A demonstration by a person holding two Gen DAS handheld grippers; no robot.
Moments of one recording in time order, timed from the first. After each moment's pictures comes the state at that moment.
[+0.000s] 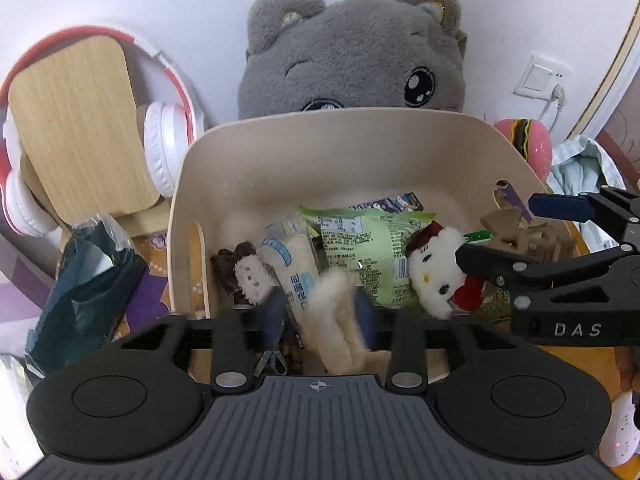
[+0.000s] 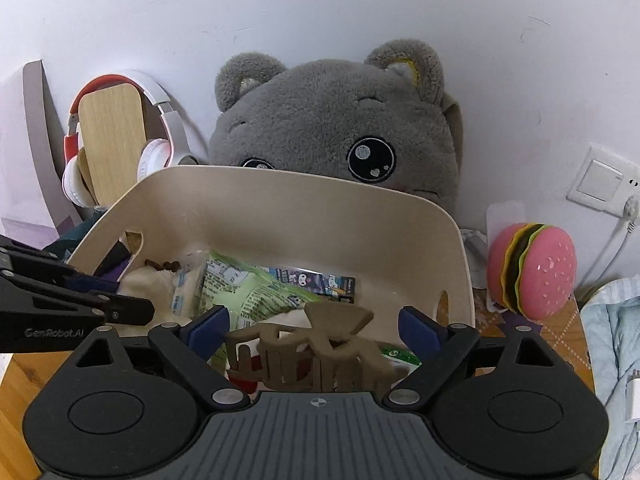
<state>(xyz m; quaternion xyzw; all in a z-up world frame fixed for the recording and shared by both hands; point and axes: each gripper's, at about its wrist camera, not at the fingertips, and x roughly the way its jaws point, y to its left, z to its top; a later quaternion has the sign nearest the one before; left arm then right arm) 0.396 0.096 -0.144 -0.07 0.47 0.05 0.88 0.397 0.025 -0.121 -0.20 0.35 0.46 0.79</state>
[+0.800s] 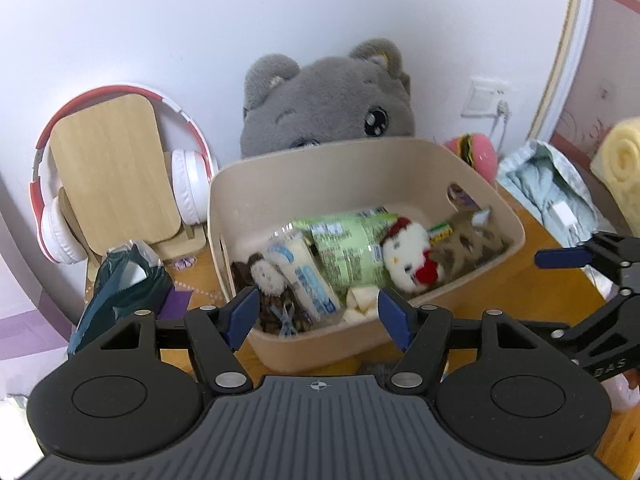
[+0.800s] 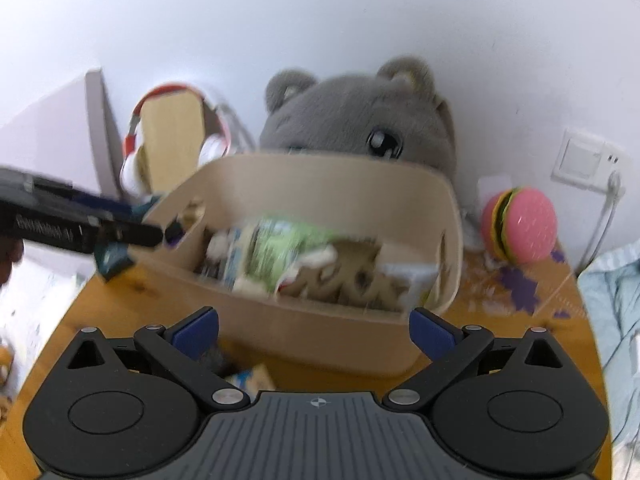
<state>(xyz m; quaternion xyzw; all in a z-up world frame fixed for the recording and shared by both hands) 0.307 0.097 -0.113 -0.03 0.39 0.00 0.92 0.336 -0.061 -0.108 -0.17 0.34 0.49 0.78</state>
